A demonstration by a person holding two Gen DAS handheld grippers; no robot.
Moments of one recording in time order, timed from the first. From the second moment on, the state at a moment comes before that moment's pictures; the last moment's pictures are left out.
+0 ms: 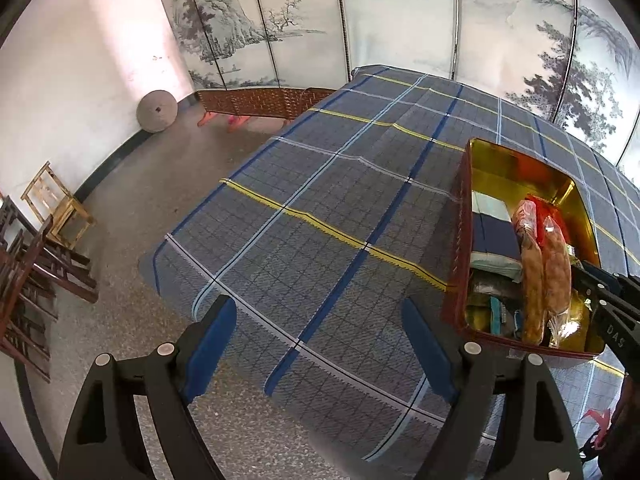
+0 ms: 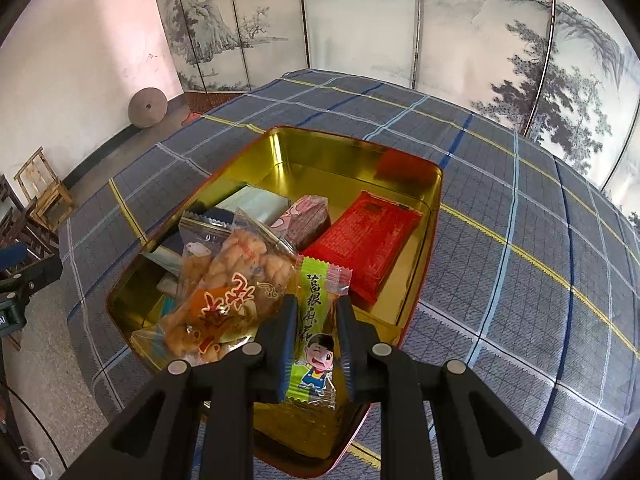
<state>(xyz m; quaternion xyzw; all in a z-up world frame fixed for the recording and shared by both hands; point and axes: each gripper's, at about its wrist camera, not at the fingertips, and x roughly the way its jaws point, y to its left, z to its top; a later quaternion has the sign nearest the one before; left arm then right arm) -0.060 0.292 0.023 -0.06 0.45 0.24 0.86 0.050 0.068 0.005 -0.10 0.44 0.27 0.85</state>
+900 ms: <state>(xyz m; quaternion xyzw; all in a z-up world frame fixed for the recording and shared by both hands) -0.055 0.268 0.023 -0.04 0.46 0.23 0.86 0.046 0.061 0.007 -0.09 0.44 0.27 0.85</state>
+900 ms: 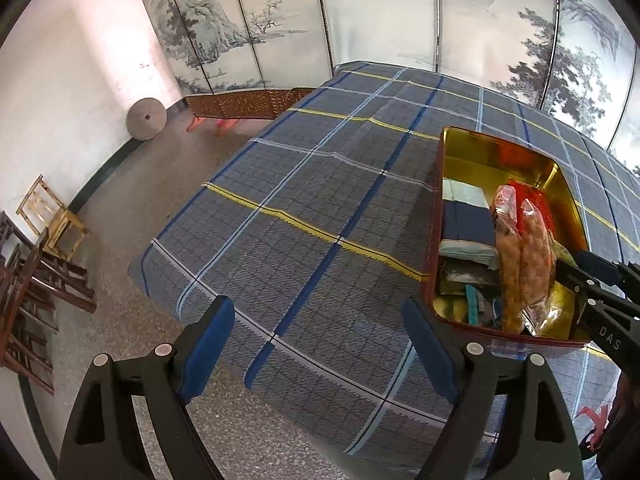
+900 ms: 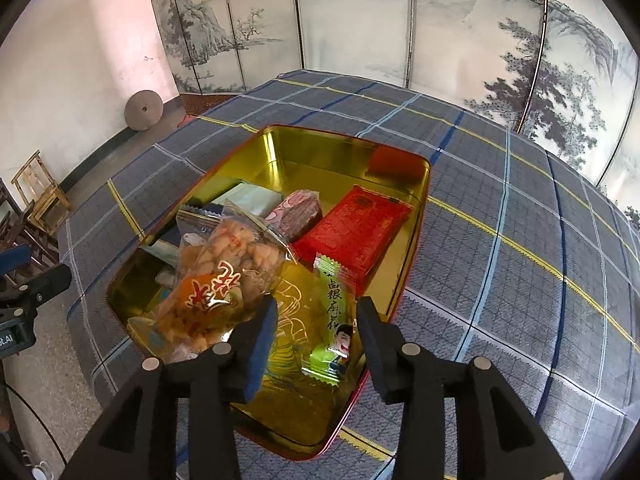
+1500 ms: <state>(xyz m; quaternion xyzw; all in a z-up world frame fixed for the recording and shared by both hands) -0.051 0.243 0.026 -0.02 0.46 0.21 0.86 0.027 0.041 0.024 -0.07 0.44 0.25 0.86</state>
